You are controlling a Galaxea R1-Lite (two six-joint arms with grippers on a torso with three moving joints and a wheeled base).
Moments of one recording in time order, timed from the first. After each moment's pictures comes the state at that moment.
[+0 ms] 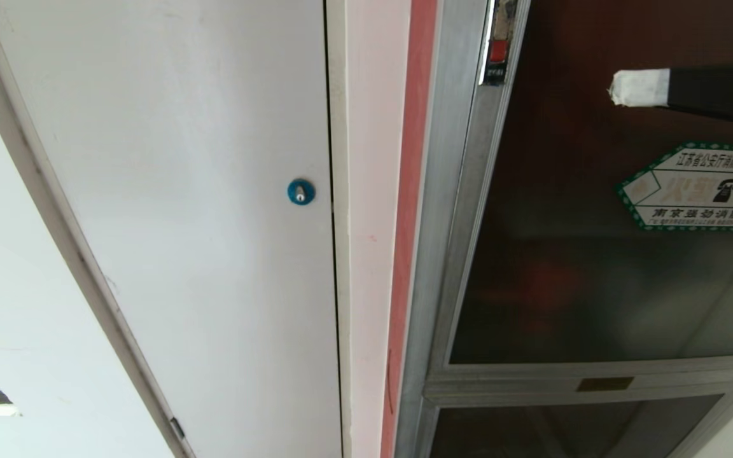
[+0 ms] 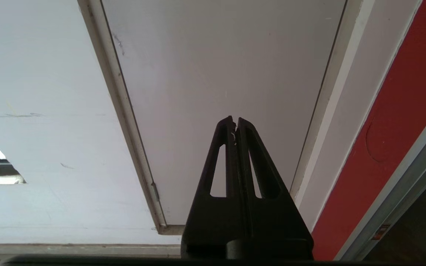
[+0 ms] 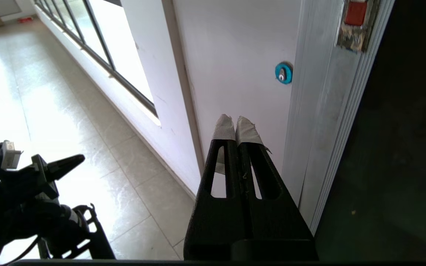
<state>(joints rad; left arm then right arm) 0.00 0.00 0.00 -0.02 0.00 0.00 0.47 1.23 -1.31 0.05 0.42 0.13</state>
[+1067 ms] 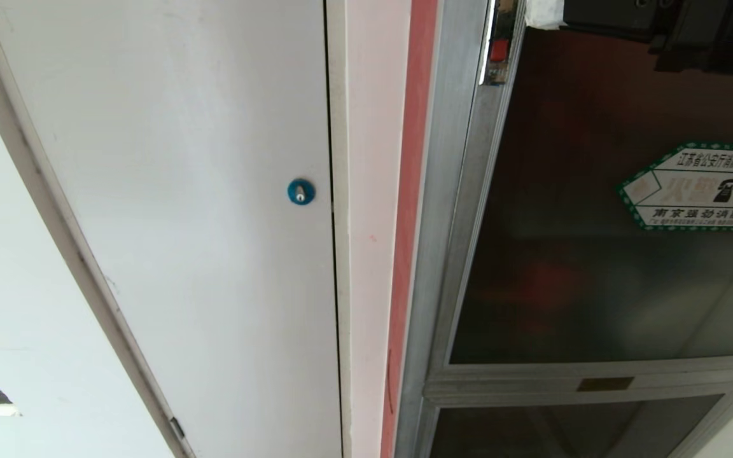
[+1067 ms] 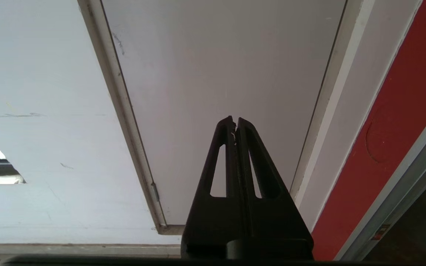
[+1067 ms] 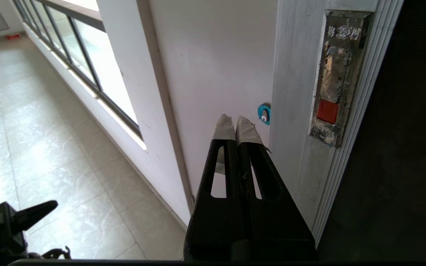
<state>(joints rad) 0.00 0.00 0.00 -0.02 0.00 0.00 0.48 1.45 -1.59 0.05 0.36 0.13</state>
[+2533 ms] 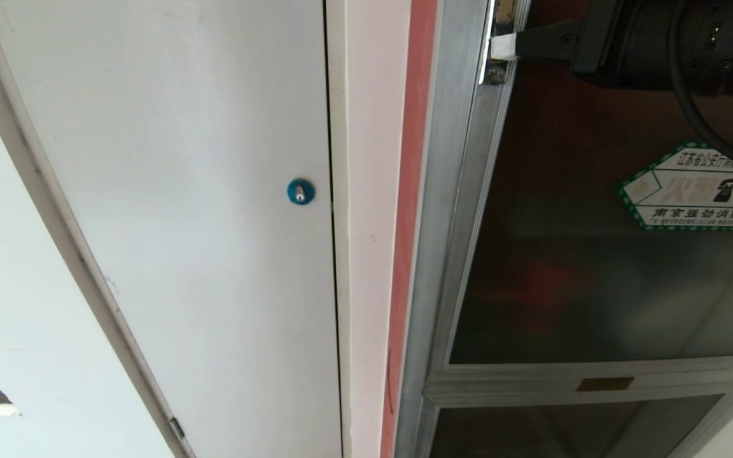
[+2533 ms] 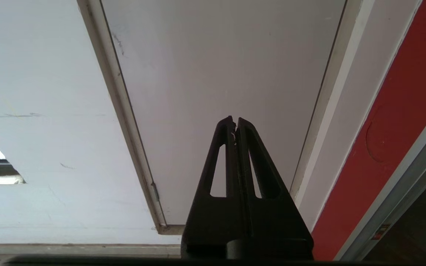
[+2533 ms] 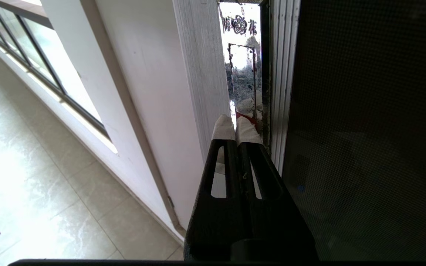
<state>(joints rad) 0.00 0.00 0.00 -0.02 0.00 0.00 0.40 1.60 -1.69 0.06 0.31 0.13</state>
